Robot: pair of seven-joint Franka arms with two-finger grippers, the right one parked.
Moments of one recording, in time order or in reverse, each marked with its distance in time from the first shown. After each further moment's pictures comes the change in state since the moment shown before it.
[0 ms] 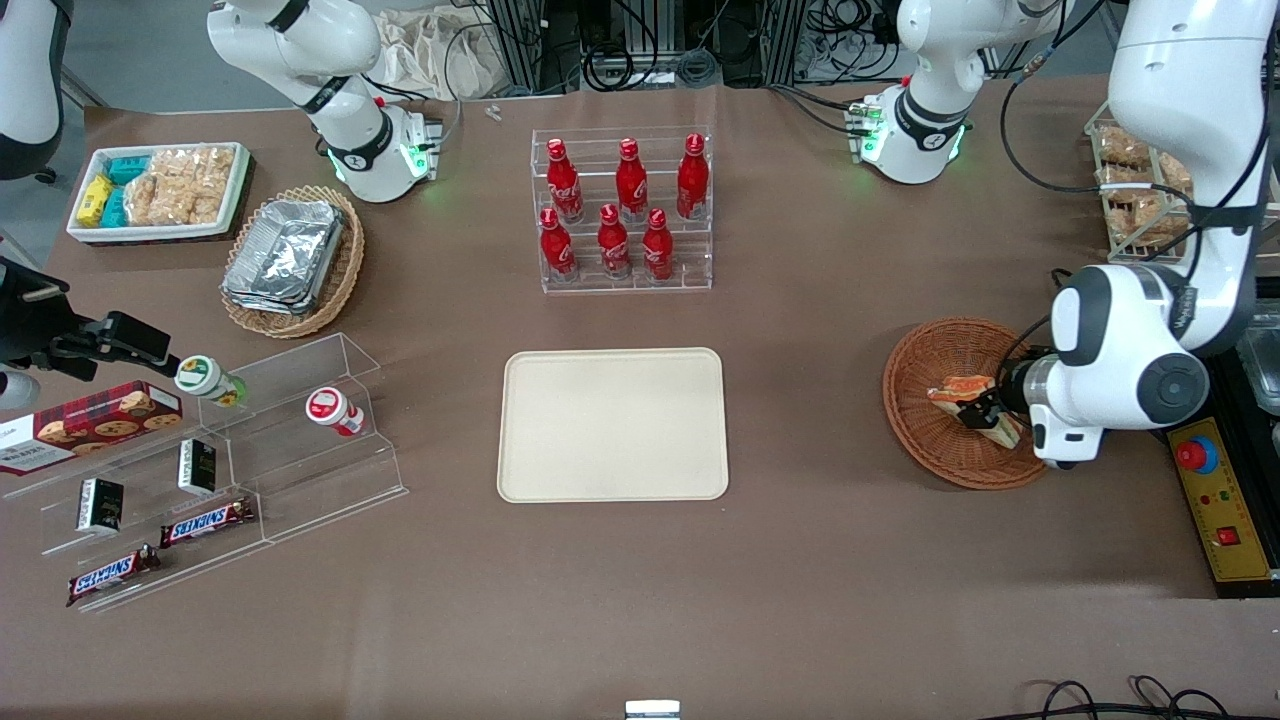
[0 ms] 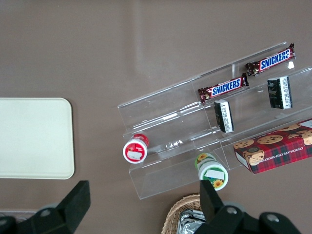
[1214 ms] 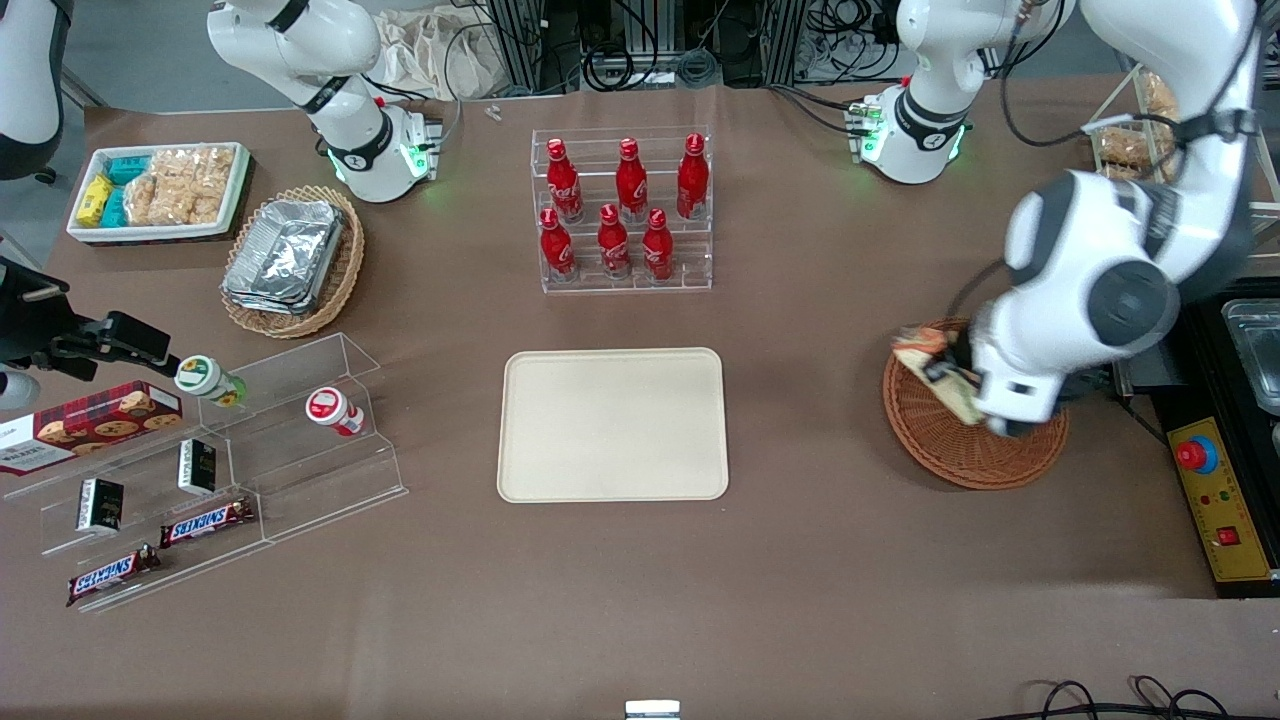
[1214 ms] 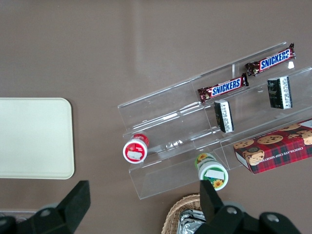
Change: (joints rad) arm -0.040 -0.192 -0.278 0.147 -0.001 -0.234 -0.027
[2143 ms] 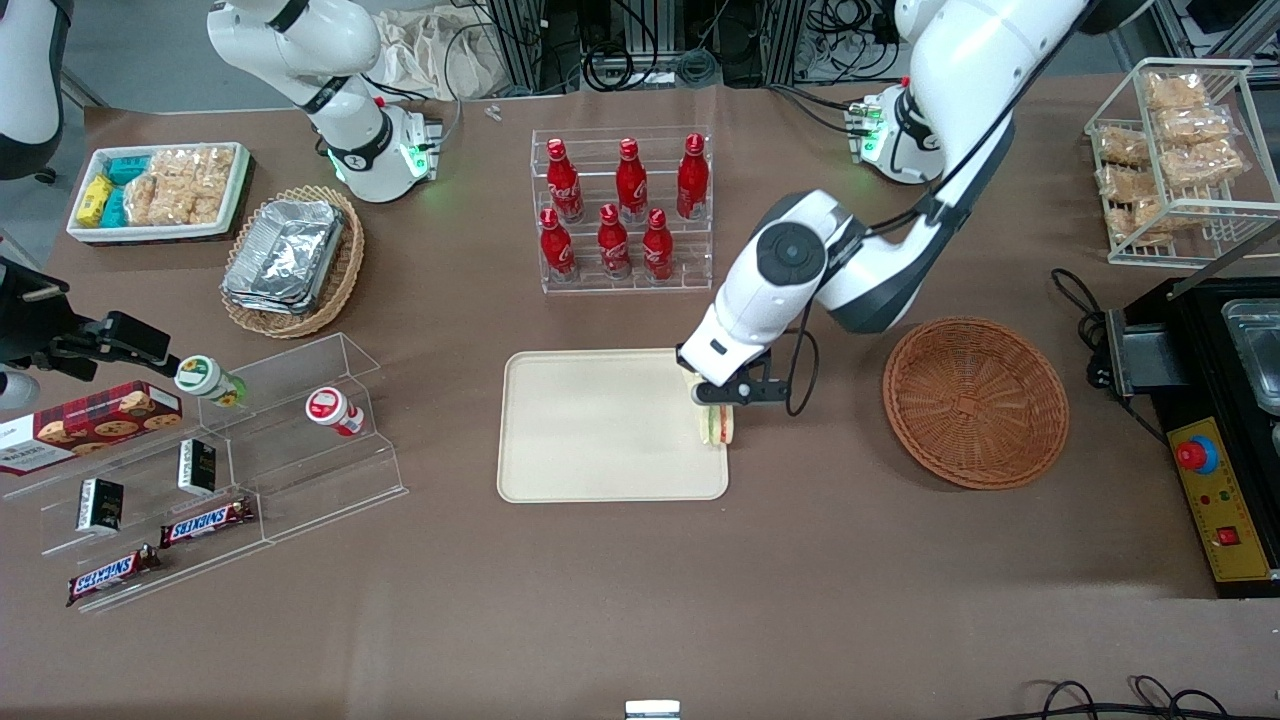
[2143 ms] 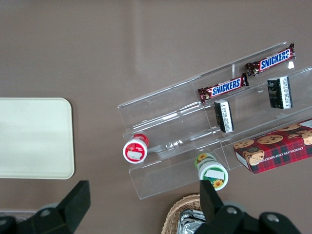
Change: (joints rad) arm -0.227 0.325 -0.161 -0.011 0.176 0.552 -0.013
